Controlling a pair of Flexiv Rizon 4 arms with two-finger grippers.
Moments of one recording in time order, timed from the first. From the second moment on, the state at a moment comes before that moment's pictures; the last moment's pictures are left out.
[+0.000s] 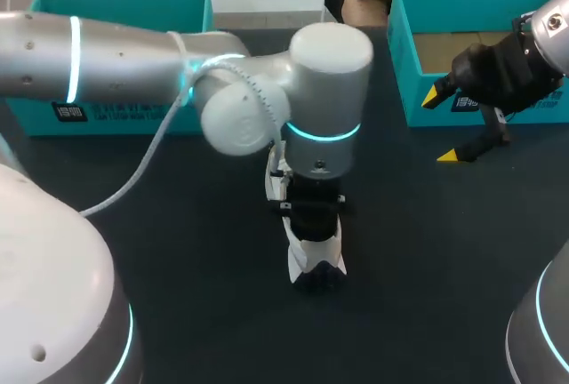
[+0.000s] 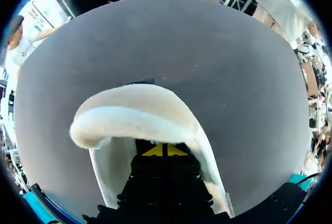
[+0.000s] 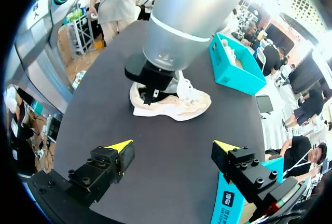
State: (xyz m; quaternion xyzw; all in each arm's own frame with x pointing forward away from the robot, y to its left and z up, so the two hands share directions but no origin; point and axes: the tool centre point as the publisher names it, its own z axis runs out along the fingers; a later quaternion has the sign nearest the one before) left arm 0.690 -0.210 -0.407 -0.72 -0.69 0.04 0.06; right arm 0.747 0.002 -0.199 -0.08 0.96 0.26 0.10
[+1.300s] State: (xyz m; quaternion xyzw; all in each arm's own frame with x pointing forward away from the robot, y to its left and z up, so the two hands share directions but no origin) left arm 0.702 -0.252 -0.405 -0.66 -0.73 0.16 -0.08; right arm 0.747 0.002 -0.199 -0.08 0.96 0.26 0.10
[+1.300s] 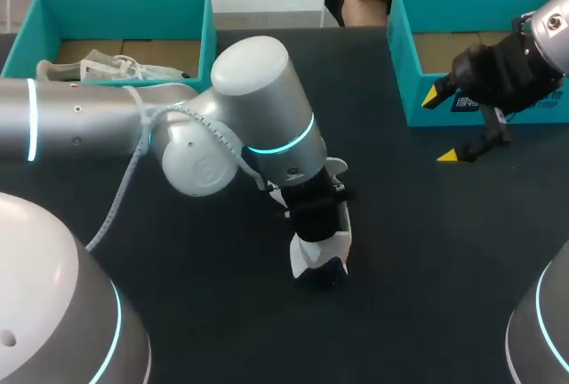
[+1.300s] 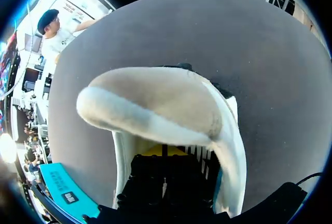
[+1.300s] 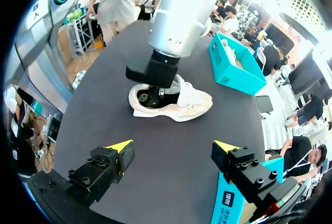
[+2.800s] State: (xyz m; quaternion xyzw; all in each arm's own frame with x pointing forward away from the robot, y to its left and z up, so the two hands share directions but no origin) left arm 0.742 -0.205 -0.364 -0.66 -0.73 -0.03 -0.16; right arm 0.747 0.002 -0.199 -0.08 0.96 0.26 0.10
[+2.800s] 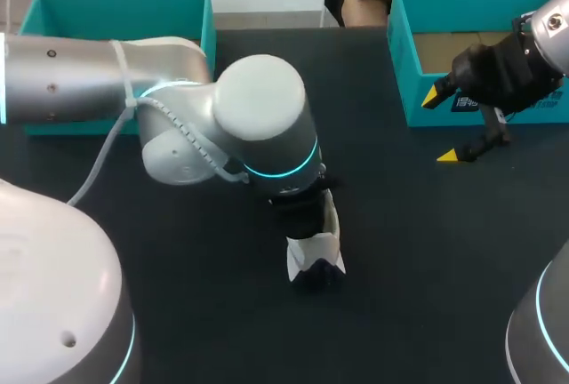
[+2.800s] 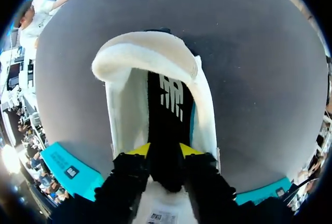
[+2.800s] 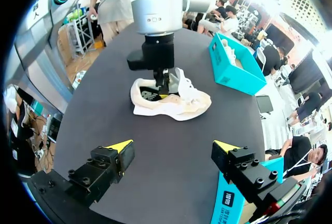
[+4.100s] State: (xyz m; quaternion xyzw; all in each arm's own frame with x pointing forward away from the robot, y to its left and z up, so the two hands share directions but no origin) left arm 0.762 -0.207 -0.314 -0.65 -0.75 -0.06 -0.13; right arm 0.747 0.002 -0.199 -0.08 0.96 0.26 0.10
